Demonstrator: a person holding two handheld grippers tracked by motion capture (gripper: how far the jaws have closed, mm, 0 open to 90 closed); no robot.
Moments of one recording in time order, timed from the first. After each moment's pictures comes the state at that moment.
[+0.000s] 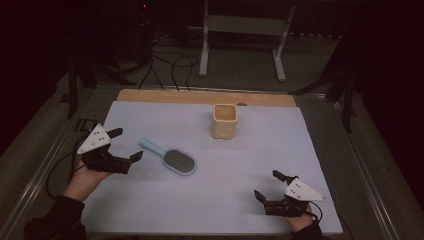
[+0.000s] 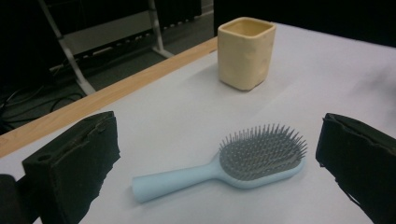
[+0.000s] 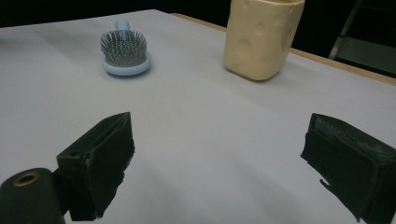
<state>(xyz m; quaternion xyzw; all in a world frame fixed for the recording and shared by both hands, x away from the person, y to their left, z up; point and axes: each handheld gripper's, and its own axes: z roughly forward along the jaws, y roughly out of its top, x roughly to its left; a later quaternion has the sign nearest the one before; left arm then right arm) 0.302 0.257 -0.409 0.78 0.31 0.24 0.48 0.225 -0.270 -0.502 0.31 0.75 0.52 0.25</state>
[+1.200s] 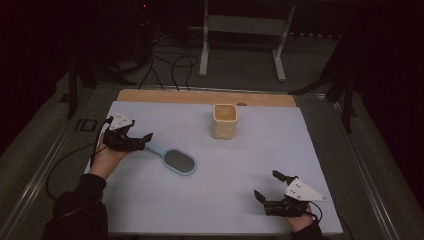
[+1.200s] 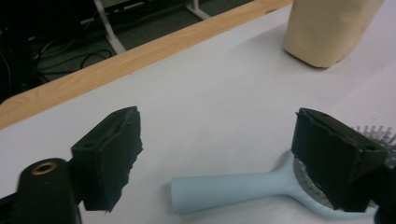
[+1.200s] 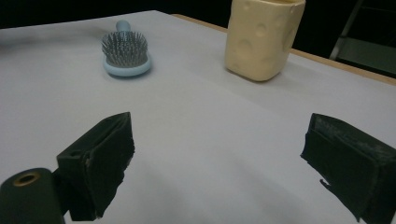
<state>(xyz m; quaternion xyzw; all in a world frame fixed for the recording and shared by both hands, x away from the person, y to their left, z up) 0.375 0.240 -0.446 0.79 0.40 0.24 0.40 0.225 -0.270 -0.502 0.31 0.75 0.52 0.25</state>
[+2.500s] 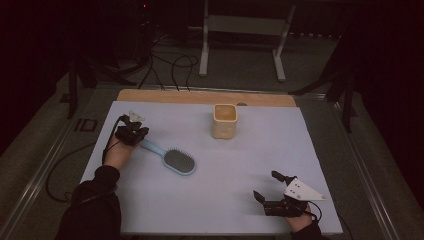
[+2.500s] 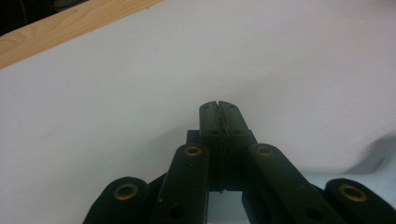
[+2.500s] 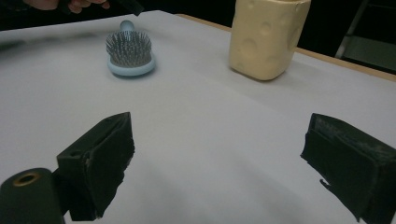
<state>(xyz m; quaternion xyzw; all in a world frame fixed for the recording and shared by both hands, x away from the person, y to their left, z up) 0.421 0.226 -0.487 0.81 0.45 0.23 0.29 0.225 -0.270 -0.504 0.31 0.76 0.52 0.24</state>
